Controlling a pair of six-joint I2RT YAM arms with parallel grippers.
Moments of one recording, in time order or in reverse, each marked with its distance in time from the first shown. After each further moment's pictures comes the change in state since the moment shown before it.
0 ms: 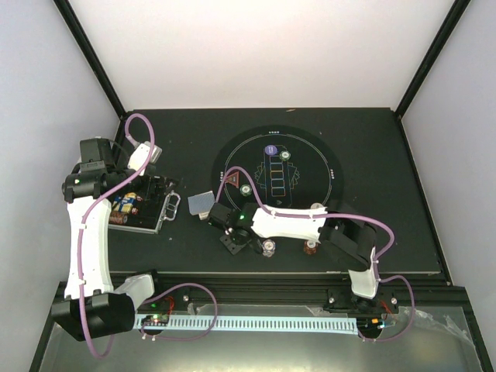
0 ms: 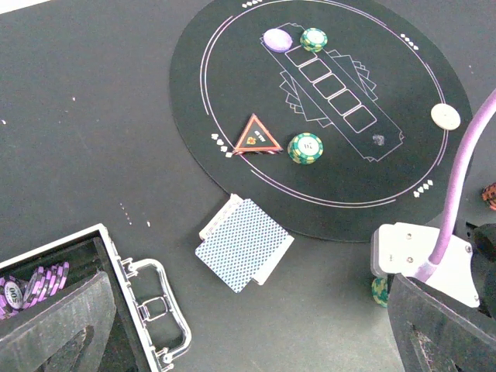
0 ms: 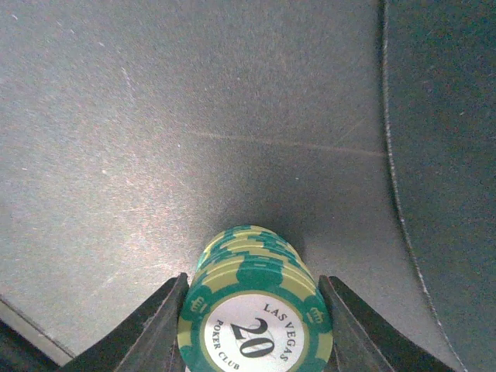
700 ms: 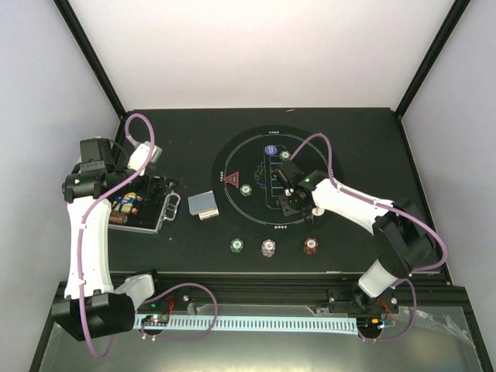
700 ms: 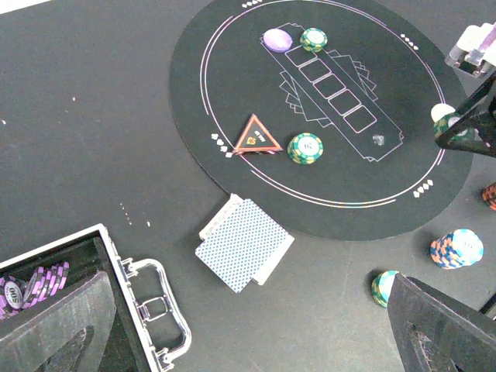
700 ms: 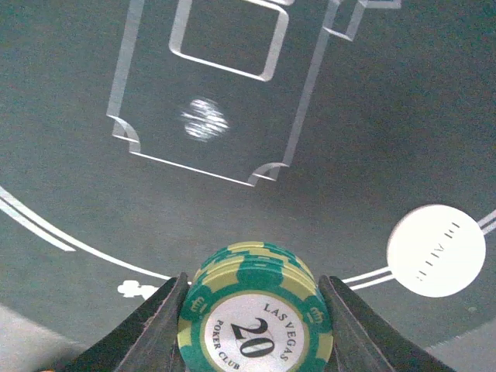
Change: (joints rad) left arm 0.000 0.000 0.000 0.000 0.000 0.000; right arm -0.448 -0.336 -0.236 -0.043 0.064 -0.036
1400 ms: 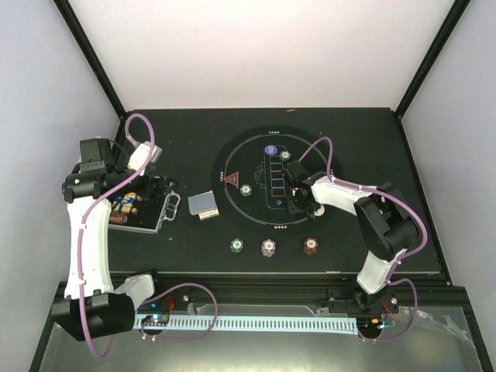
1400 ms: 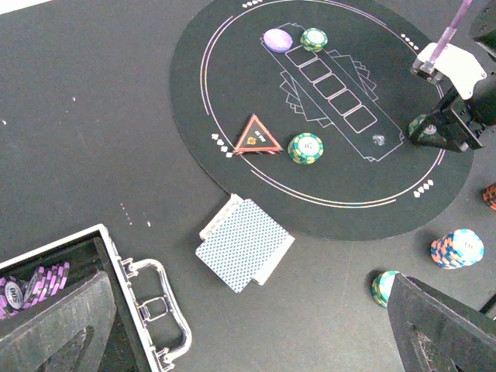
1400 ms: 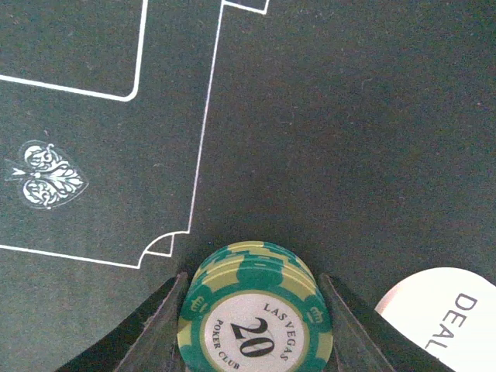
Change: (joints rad) left arm 0.000 0.000 0.000 0.001 0.000 0.002; right arm -0.156 0.148 -0.089 0.155 -0.015 -0.026
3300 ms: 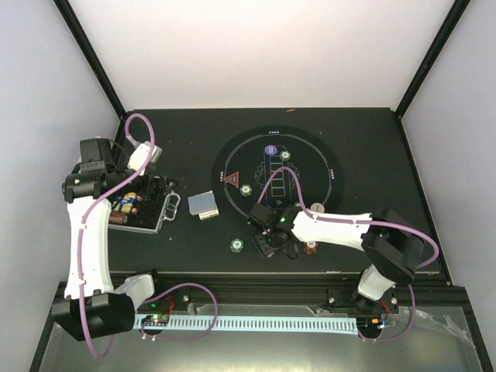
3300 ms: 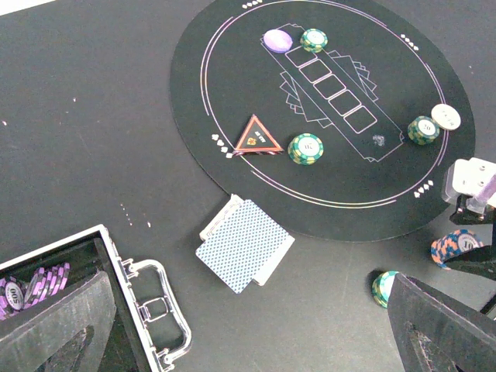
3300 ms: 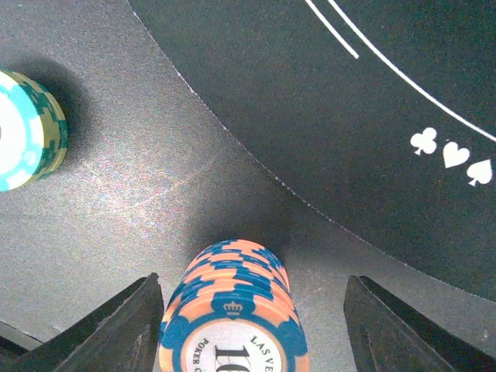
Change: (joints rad) left arm 0.000 0.000 0.000 0.002 0.001 0.004; right arm 0.491 -0.134 -0.075 -0.051 -0.061 0.201
